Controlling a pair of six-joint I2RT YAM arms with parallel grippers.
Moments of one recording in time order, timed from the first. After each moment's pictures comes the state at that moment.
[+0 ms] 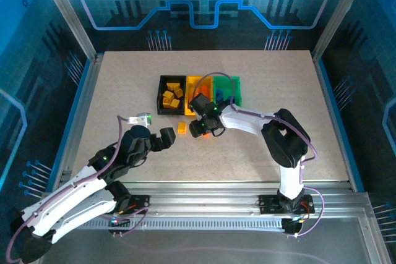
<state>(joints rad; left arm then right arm) -0.70 0.69 0.59 -0.53 -0.28 -0.79 0.80 1.91 1.31 -0.57 0.00 0.34</state>
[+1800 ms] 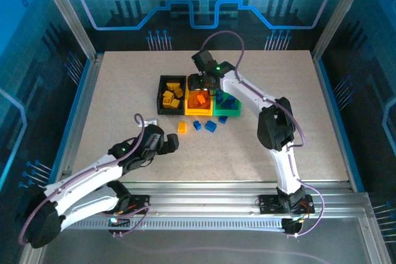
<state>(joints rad) -0.67 0.96 0.53 -0.46 -0.24 -0.79 0.61 2.14 1.97 -0.78 0.09 0.44</state>
